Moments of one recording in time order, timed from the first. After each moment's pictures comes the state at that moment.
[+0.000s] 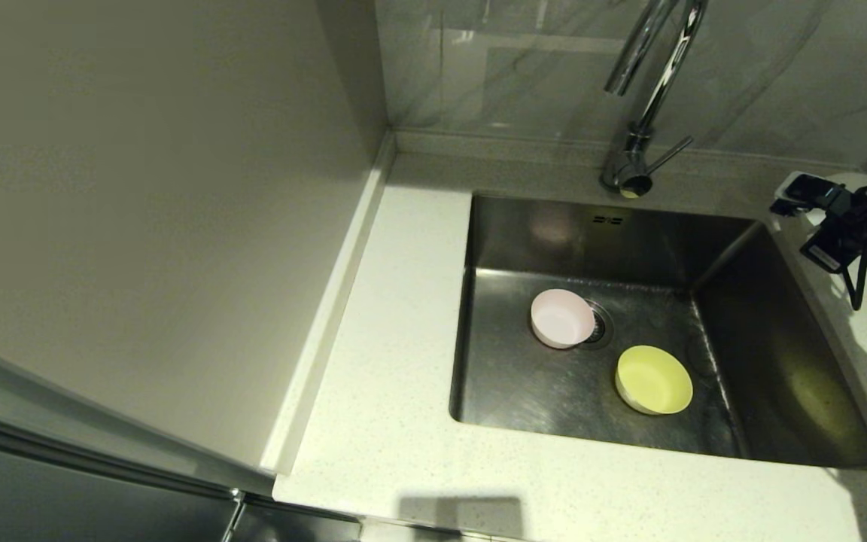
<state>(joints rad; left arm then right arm) 0.00 0.00 0.00 0.00 0.02 -0.02 -0.34 2.09 -1.79 0.11 -0.09 -1.01</state>
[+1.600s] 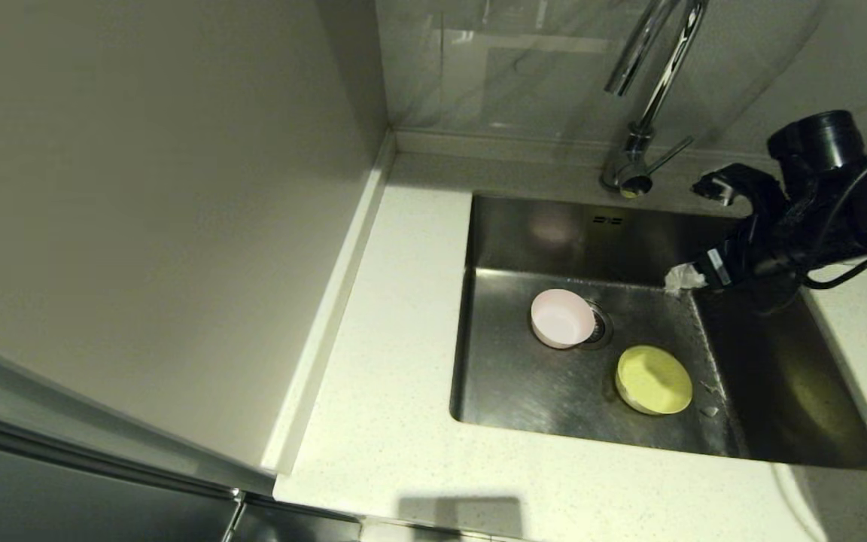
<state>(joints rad) 0.00 0.00 0.00 0.00 0.02 -0.02 0.05 1.86 -1.61 0.44 -0.05 -0.28</state>
